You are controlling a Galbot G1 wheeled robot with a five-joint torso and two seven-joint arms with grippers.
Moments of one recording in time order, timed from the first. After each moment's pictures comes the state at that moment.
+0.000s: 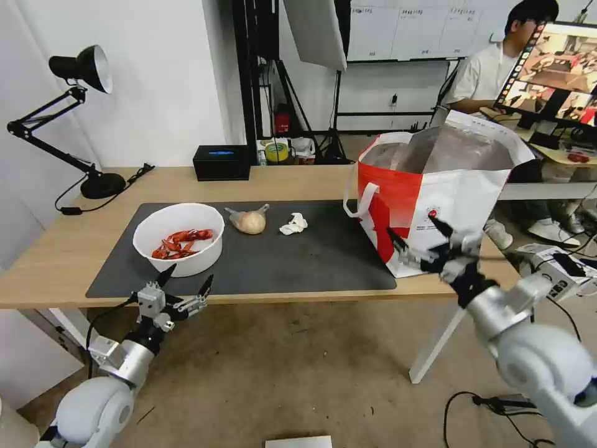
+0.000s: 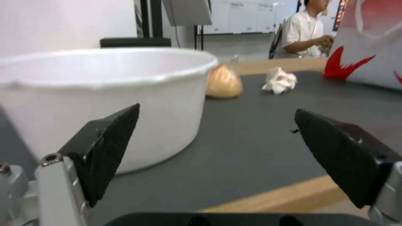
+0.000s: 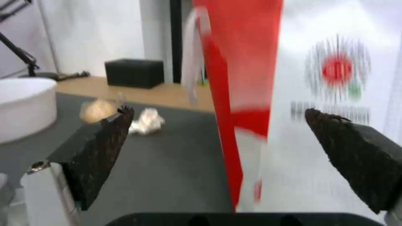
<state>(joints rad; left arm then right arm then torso) 1.54 -1.02 -0.61 -1.93 -0.53 -0.17 0.18 -1.46 0.87 0.55 2.13 0.66 -0.04 -0.03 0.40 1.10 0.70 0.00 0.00</state>
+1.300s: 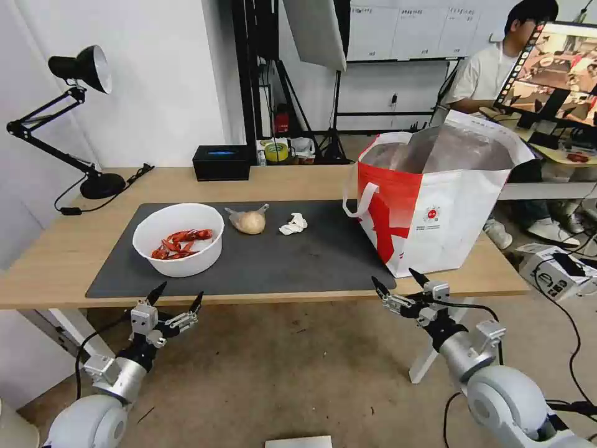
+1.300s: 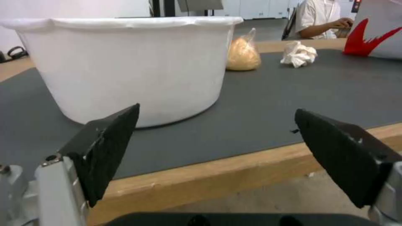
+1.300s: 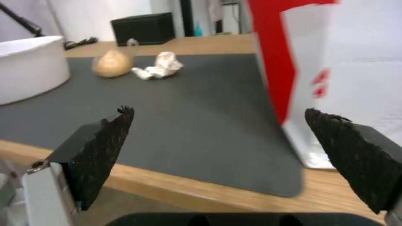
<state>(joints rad) 1.56 -1.05 -0.63 -1.88 -0.49 -0.19 0.20 -1.44 0.92 0.42 2.06 0.66 -0.08 -0.03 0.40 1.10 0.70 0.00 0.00</state>
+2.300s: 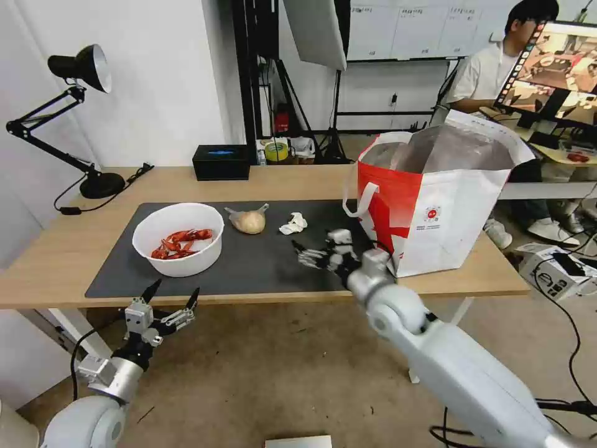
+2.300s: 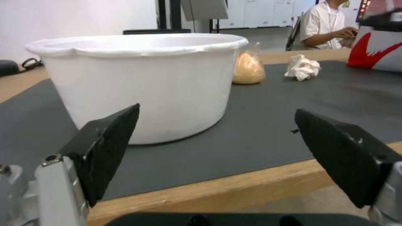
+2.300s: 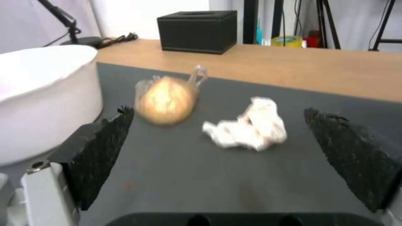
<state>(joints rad) 1.58 -1.07 -0.66 -1.91 -0.49 -0.19 0.19 -0.63 1.10 -0.21 1.68 0.74 -0.26 0.20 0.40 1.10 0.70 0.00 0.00</state>
